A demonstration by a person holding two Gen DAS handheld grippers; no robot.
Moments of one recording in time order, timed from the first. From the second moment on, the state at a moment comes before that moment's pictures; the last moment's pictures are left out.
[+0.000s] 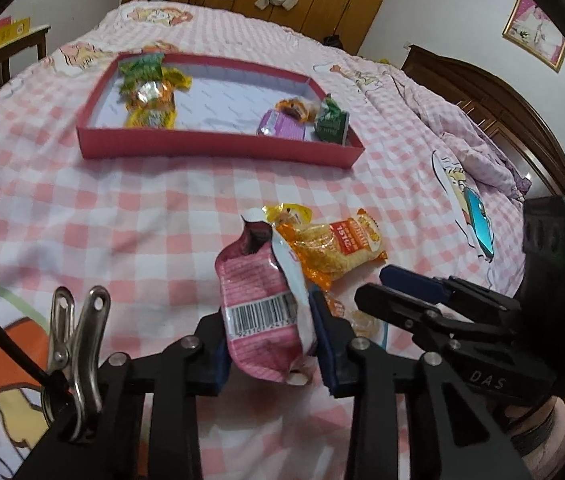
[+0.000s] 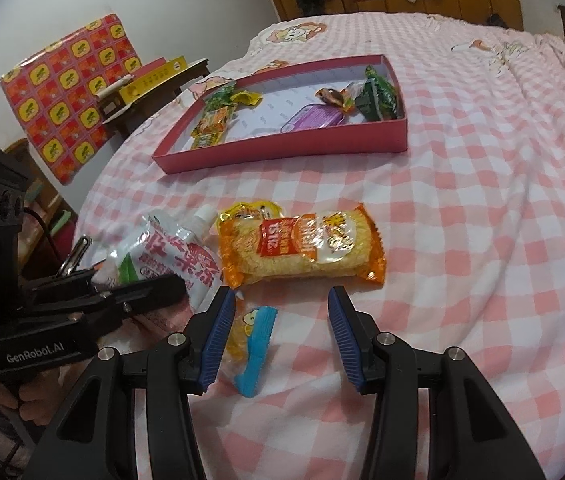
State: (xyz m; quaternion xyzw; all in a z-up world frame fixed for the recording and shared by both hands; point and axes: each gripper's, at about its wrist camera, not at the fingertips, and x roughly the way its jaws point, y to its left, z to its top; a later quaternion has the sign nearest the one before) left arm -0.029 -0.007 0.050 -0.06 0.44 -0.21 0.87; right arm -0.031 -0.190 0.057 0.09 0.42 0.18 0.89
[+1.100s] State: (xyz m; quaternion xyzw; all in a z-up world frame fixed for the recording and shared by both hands) left arm -0.027 0.034 0.075 -0.08 0.40 -0.17 0.90; right arm -0.037 -0.151 0.049 0.08 0.43 0.31 0.84
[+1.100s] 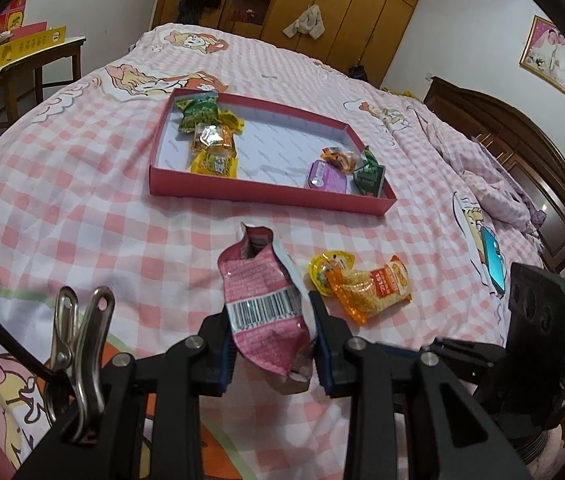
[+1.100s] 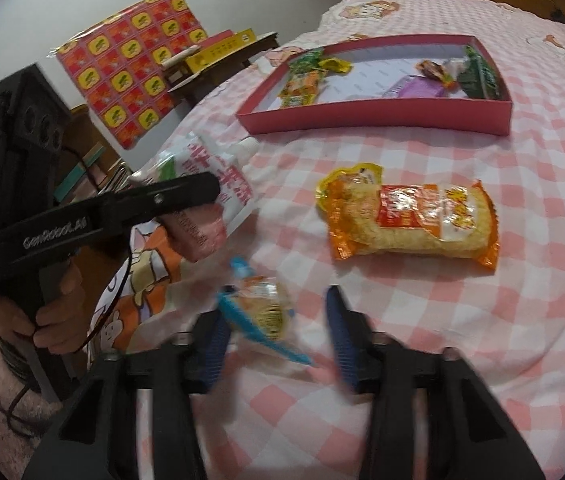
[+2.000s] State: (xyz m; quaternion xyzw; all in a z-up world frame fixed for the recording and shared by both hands) left arm 0.043 0.022 0.107 -0.06 0.36 -0.16 0.92; right arm -0.010 -0.168 0.092 0.09 0.39 0.30 0.87
